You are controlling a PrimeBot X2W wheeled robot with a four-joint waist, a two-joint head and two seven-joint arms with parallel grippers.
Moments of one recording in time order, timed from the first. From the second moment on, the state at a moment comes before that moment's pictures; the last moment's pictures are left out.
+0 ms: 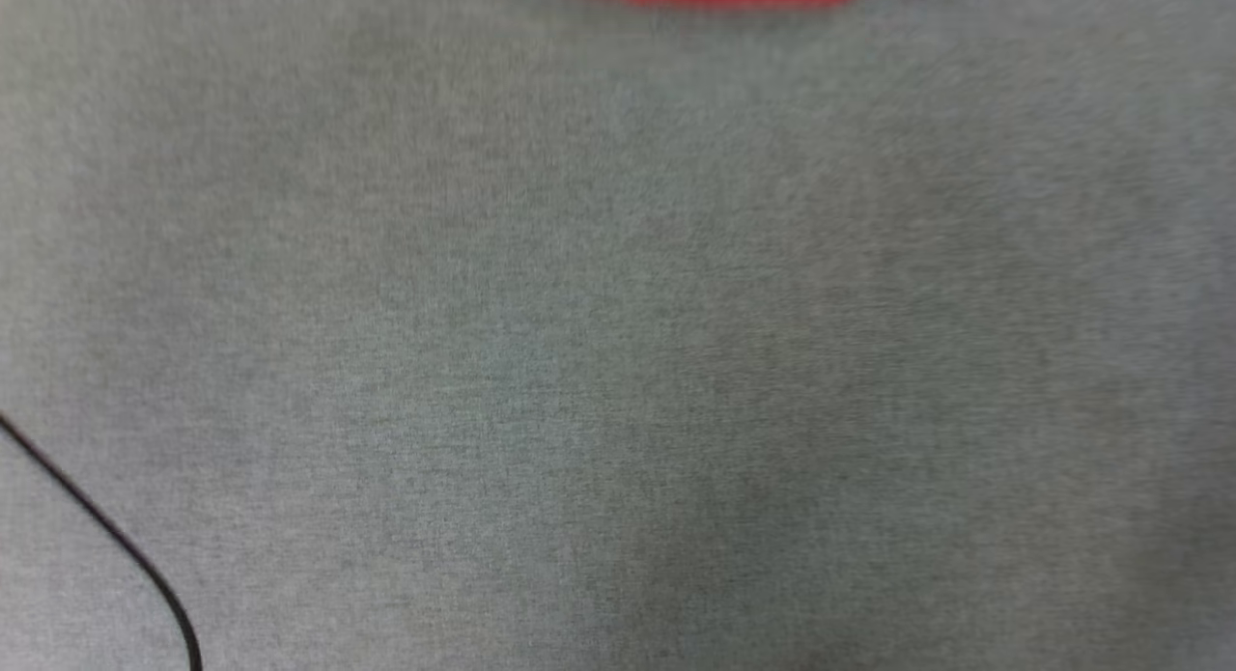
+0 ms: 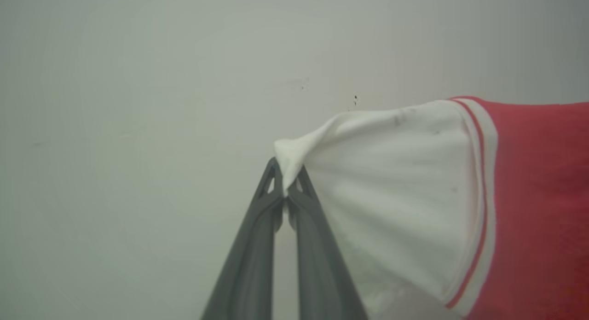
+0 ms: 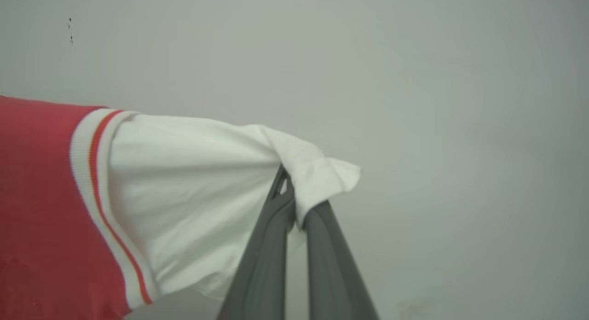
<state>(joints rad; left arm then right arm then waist) -1.47 0.66 -0.14 0.18 -0.52 -0.08 0.15 -1.59 -0.48 0.07 0.39 0.34 0.13 0.36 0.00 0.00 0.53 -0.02</state>
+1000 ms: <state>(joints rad) -1.18 0.43 -0.41 0.69 -0.56 -0.13 -0.24 -1.31 -0.40 0.19 0.86 0.40 0.13 0.06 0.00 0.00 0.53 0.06</state>
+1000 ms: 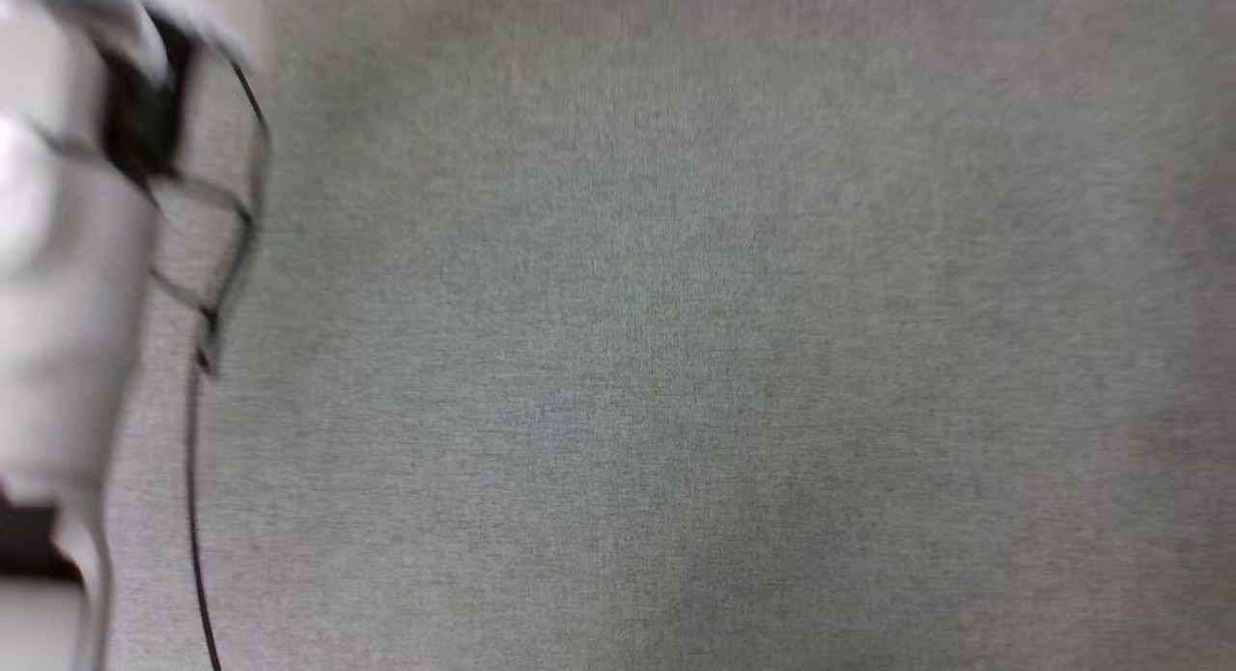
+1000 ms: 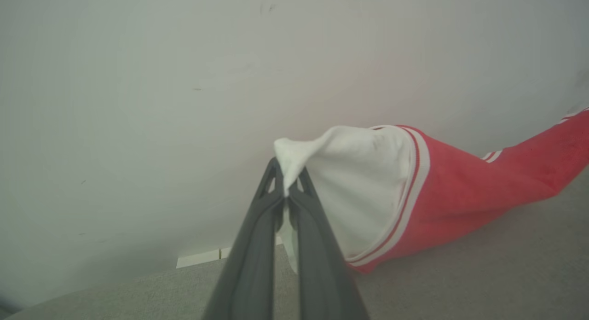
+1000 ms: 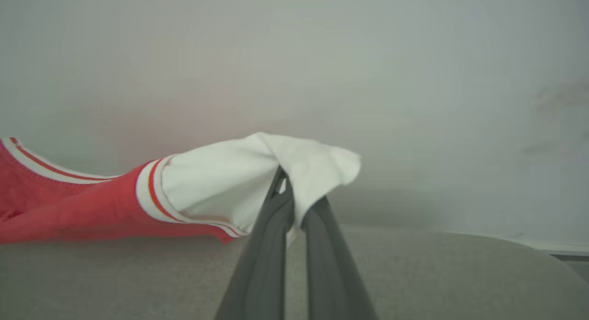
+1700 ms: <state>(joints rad) -0.10 0.61 -0.45 0.14 -0.74 0.05 -0.08 -0.30 -0.63 0.32 0.40 0.85 0.13 0.20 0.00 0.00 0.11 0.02</state>
